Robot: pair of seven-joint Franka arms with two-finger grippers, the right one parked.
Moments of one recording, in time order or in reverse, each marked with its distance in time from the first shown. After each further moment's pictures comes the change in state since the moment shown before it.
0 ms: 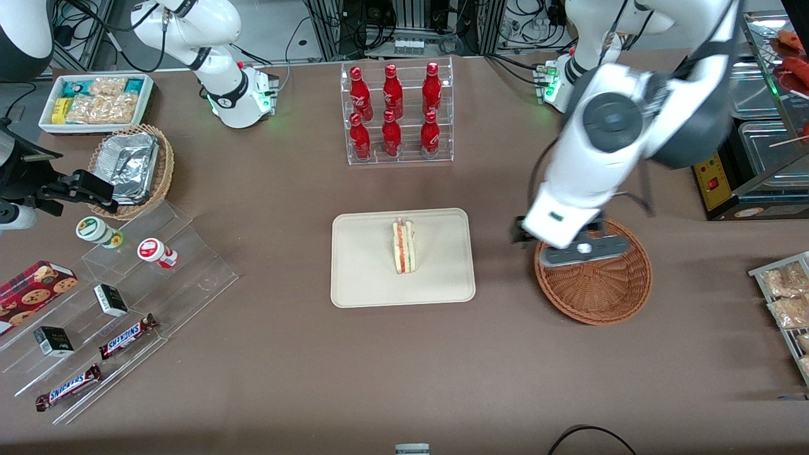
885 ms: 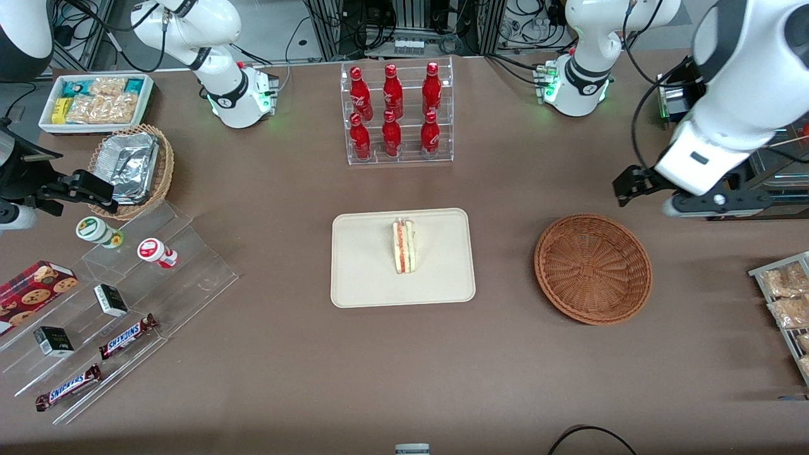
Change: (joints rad) arm 0.249 -0.265 0.006 -0.174 -0.102 -0.084 0.373
